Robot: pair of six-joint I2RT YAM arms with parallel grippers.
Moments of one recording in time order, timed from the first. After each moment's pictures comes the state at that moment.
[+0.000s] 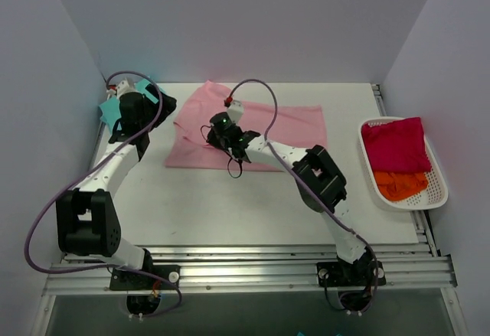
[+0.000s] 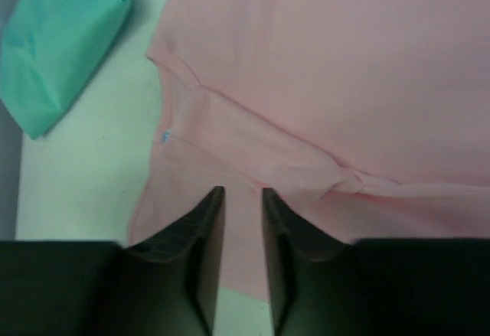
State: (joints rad) left arm -0.08 1.53 1.13 0.08 -0.03 -0.79; right arm 0.78 2.16 1.65 -0.02 0.32 0.83
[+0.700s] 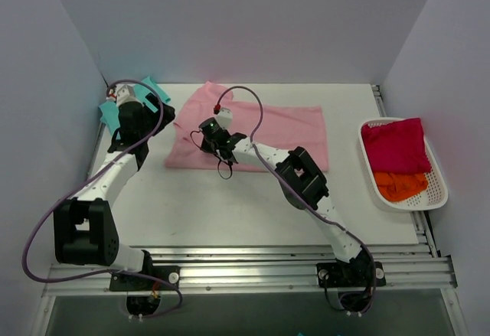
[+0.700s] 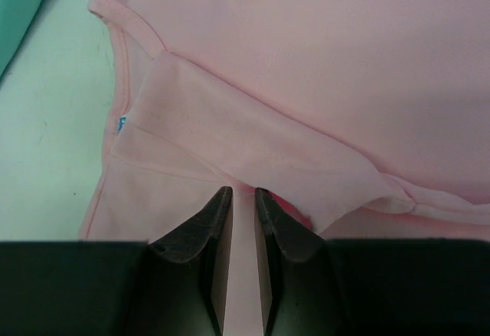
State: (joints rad) left arm -0.07 1.45 1.00 0.11 -0.05 -0.71; right arm 0.82 2.40 1.89 -0.16 0.29 0.84
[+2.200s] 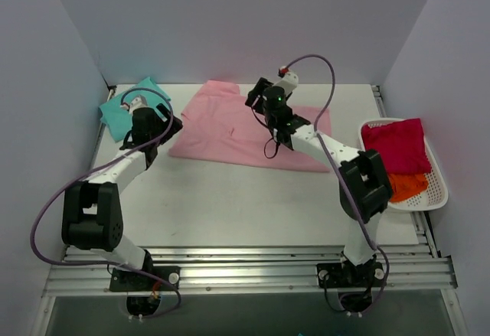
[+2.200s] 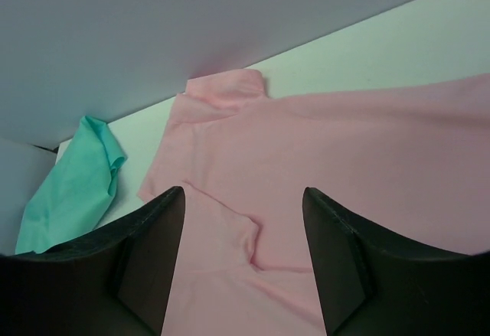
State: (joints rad) left arm -0.10 1.56 0.98 0.12 -0.08 -0.71; right arm 0.54 1.93 1.48 0.18 0.39 0.65
